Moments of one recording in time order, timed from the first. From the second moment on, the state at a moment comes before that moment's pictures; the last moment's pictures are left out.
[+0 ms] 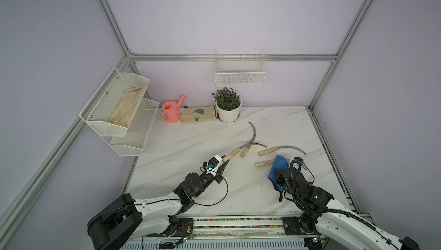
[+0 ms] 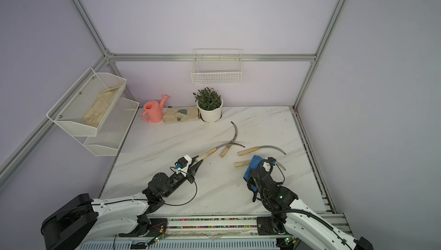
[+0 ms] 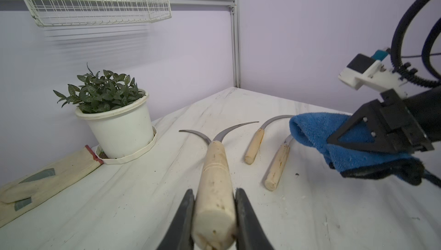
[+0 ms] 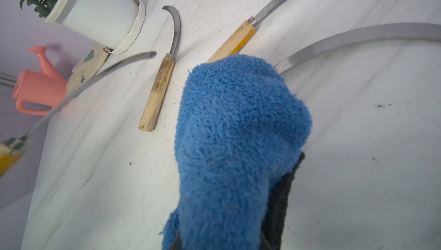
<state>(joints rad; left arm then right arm) -0.85 1.08 0.22 0.93 -0.12 0.05 0.69 0.65 0.34 -0.40 0.39 1.03</state>
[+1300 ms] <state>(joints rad) -0.85 1.08 0.39 0.56 0.18 -0.34 1.00 1.04 0.60 -0.02 0.58 0.91</state>
